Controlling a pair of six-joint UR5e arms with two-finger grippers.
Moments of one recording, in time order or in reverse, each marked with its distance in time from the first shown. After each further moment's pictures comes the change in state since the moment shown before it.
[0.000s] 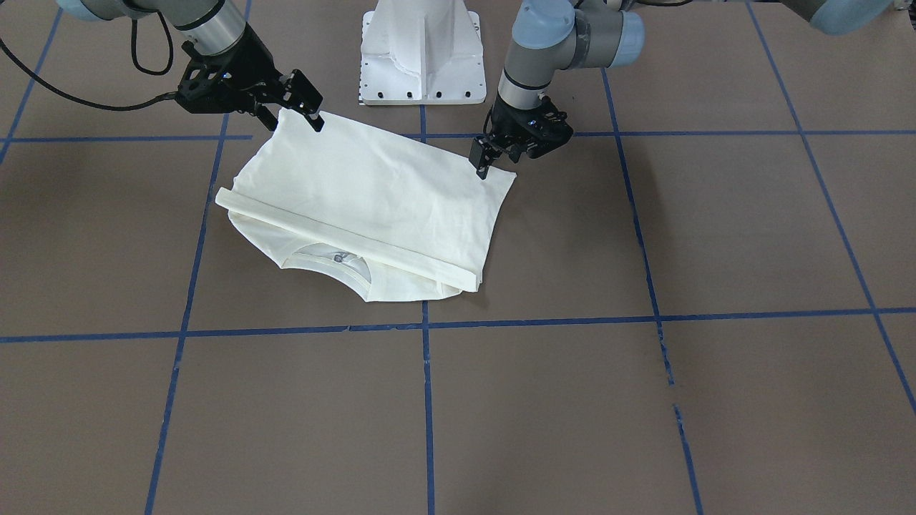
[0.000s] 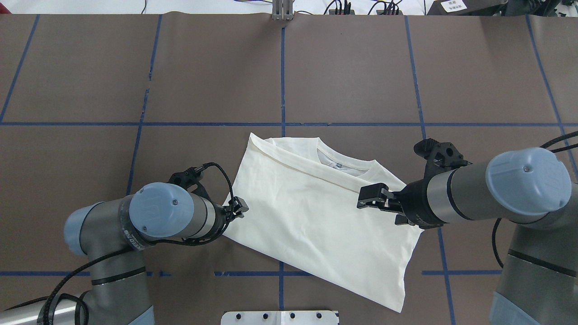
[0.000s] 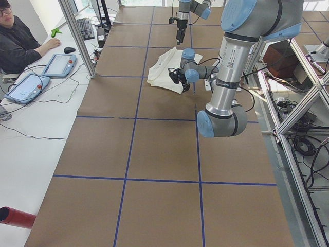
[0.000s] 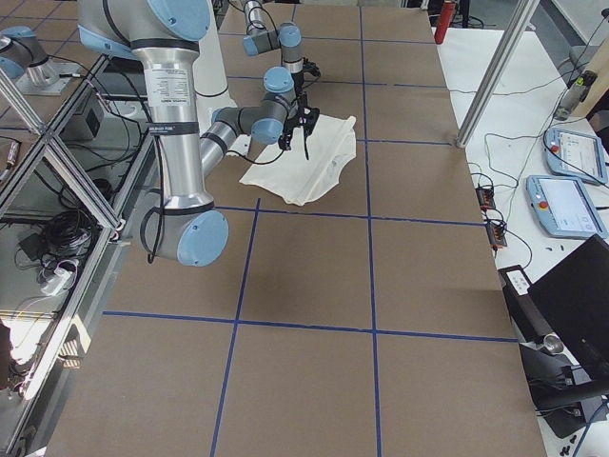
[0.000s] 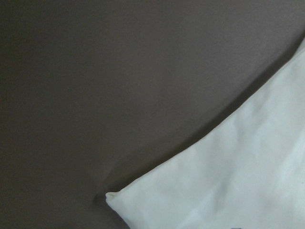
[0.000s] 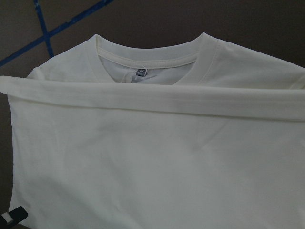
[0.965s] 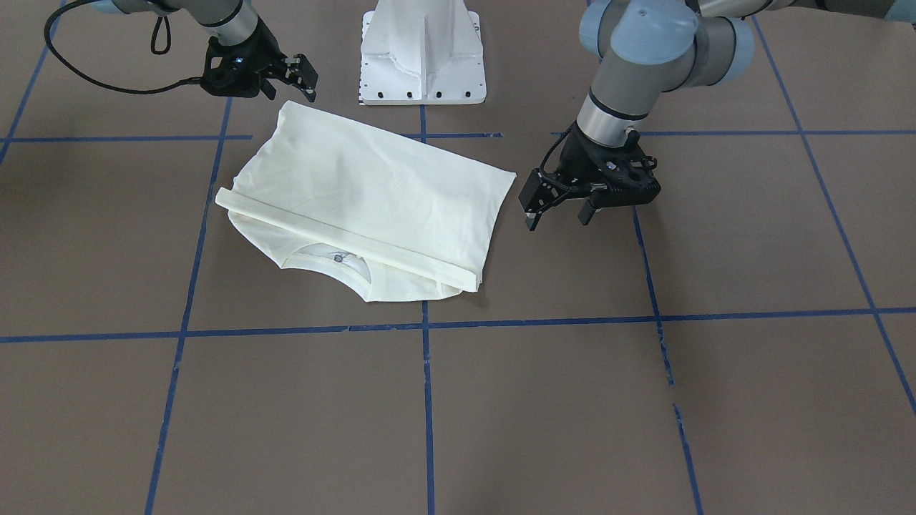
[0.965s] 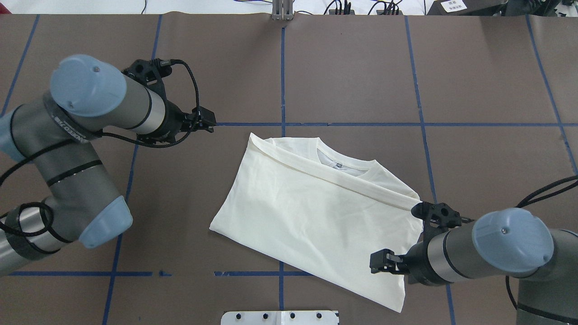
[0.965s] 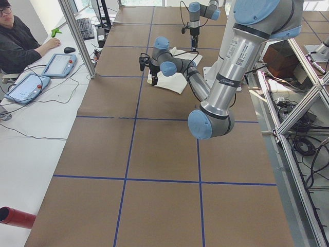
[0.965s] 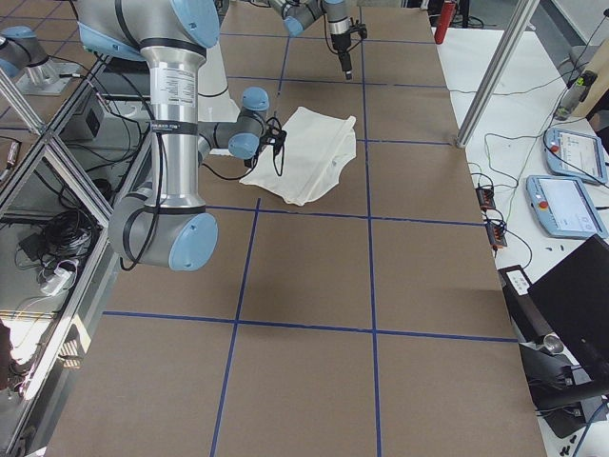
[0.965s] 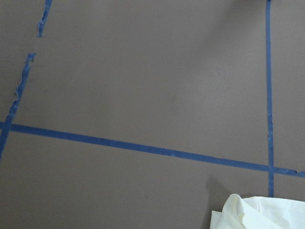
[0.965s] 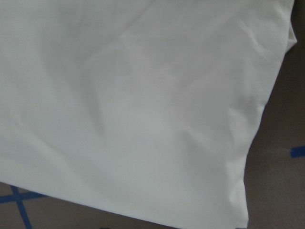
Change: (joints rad) left arm -0.332 -0.051 0.000 -0.006 -0.177 0.500; right arm -0.162 -0.110 0.020 0.000 0.003 0.012
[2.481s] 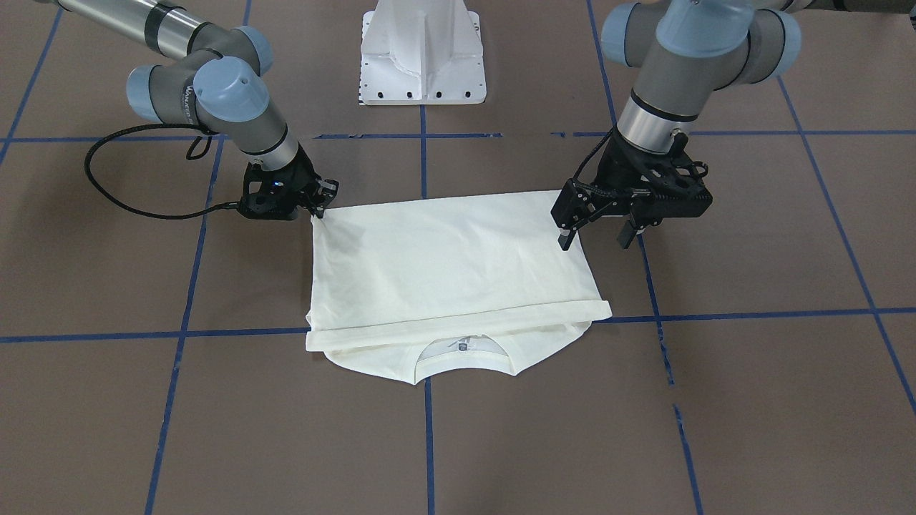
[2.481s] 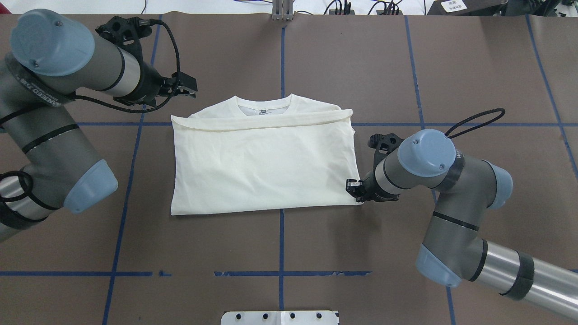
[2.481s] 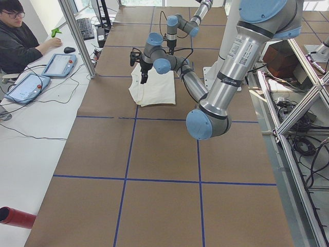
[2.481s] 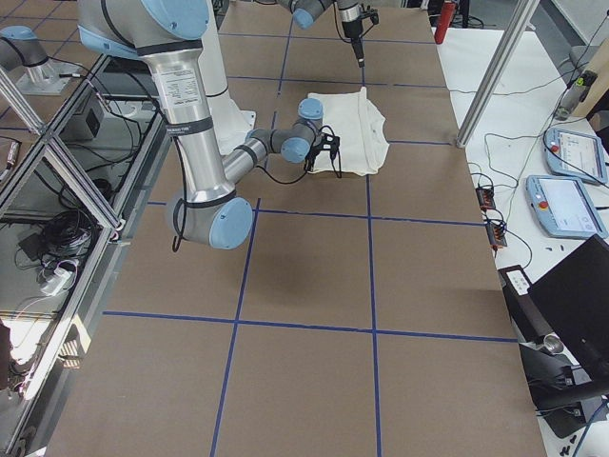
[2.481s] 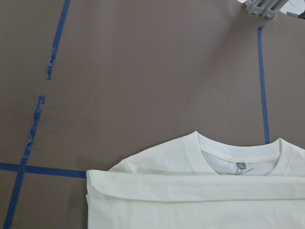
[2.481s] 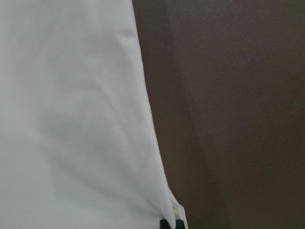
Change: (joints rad) left arm -0.155 -0.027 0.009 0.009 -0.005 0.238; right arm 0.189 0.278 -0.403 -0.008 0.045 -0.267
